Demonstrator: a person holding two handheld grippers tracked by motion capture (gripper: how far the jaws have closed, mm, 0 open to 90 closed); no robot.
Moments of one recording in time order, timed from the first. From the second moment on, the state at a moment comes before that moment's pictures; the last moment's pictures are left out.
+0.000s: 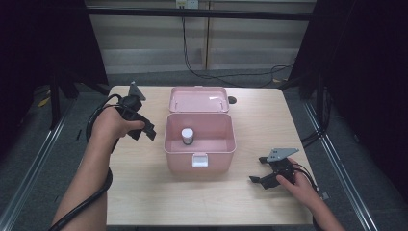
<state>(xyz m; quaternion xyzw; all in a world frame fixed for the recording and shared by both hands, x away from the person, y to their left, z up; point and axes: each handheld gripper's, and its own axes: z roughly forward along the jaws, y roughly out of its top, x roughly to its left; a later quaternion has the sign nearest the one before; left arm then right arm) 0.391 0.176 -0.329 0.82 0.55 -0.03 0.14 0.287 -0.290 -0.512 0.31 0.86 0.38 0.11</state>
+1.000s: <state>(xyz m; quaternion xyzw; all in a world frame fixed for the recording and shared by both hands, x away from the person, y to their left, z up) 0.364 0.201 -0.401 0.83 0.53 -0.04 0.17 0.287 -0.289 -0.512 0.31 0.86 0.38 0.11</state>
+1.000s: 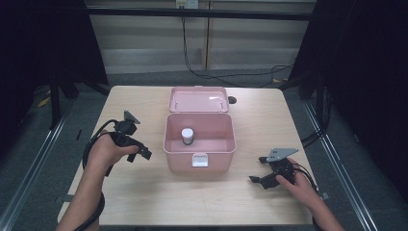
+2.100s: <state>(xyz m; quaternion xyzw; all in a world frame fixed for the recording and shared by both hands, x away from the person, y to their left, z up) 0.341 0.191 -0.483 0.84 0.46 0.04 0.27 0.287 -0.289 -0.512 0.31 0.86 0.38 0.11</state>
